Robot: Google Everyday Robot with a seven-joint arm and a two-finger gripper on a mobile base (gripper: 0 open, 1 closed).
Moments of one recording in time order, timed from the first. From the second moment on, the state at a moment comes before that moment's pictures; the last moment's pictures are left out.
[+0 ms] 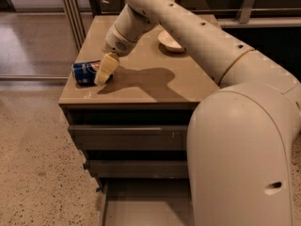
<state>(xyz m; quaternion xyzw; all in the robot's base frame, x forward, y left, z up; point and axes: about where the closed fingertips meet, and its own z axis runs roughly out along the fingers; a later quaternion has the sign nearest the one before) 0.685 0.146 0.848 -0.68 0.65 0.21 0.26</state>
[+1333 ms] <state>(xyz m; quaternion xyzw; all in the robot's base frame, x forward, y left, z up) 0.682 0.146 0.849 -0.68 0.65 0.21 0.26</state>
